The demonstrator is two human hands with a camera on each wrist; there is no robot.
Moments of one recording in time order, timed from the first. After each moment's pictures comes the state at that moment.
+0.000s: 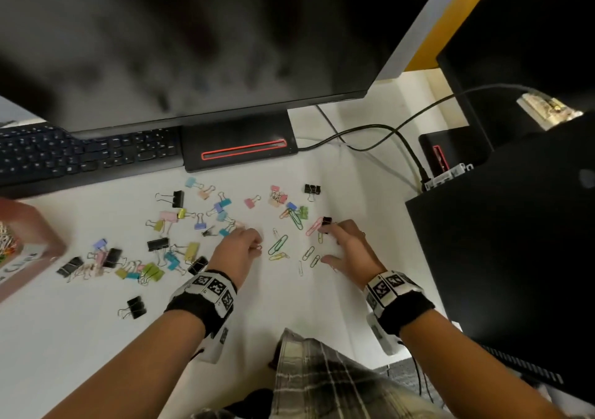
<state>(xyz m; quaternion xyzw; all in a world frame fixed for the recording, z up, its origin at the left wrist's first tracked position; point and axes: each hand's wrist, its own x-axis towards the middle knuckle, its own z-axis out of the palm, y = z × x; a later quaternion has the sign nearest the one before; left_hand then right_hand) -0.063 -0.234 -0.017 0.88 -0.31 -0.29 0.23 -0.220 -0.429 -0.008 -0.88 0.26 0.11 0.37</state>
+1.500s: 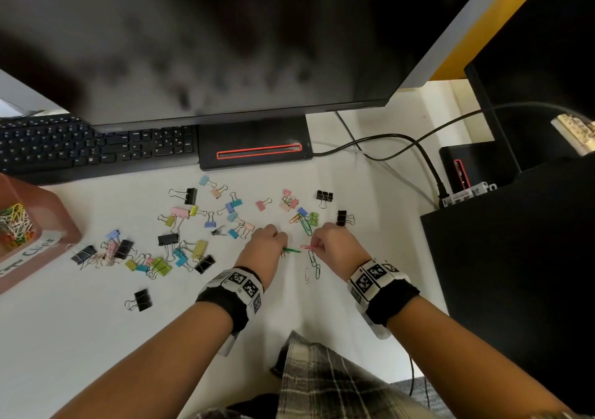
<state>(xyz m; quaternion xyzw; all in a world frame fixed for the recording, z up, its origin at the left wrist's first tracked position) -0.078 -0.264 -0.024 0.87 -0.40 -0.25 0.13 -0.162 -0.422 -0.006 -0.92 0.17 0.18 0.31</state>
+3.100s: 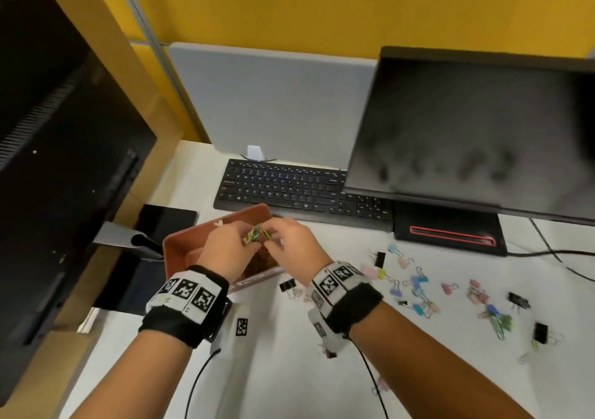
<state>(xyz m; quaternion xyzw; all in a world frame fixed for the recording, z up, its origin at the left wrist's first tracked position) 0.126 0.050 0.110 0.95 -0.04 -0.17 0.25 0.096 -0.091 0.087 -0.88 -0.02 0.10 0.46</state>
